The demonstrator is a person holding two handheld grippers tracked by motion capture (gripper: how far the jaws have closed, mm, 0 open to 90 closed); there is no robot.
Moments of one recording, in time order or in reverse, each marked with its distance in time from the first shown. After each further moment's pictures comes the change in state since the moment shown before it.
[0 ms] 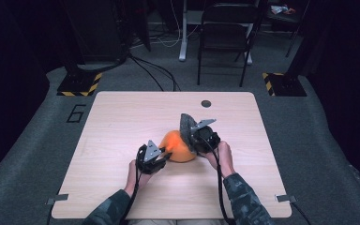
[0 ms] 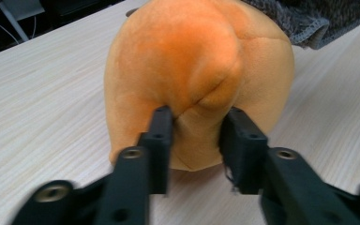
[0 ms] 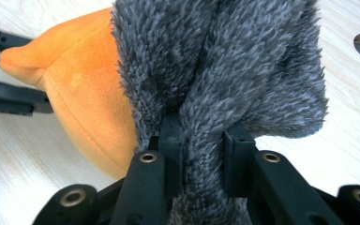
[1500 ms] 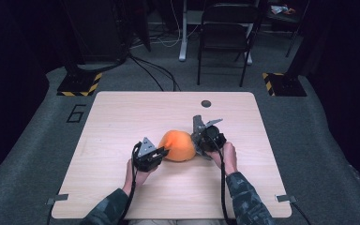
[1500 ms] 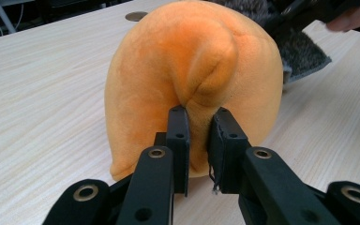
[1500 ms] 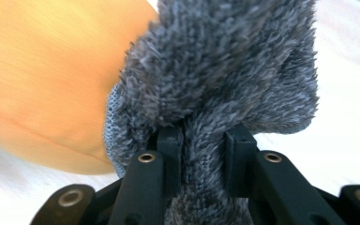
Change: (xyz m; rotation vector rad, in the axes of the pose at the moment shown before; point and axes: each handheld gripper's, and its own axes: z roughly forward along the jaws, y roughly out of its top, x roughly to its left) left arm 0.010 0.004 -0.008 -0.019 -0.041 -0.086; right arm -0.029 -0.021 0.021 0.085 -0.024 0.117
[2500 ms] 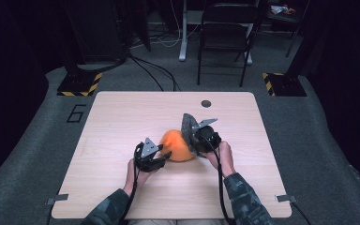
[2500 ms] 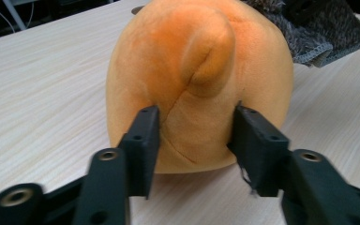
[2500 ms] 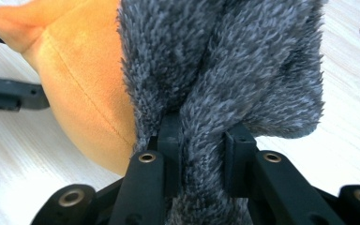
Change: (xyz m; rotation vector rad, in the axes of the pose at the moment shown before) left arm -0.003 -0.001 0.006 0.026 0.039 0.043; right arm 0.027 0.014 -0.021 -0.063 0.041 -0.094
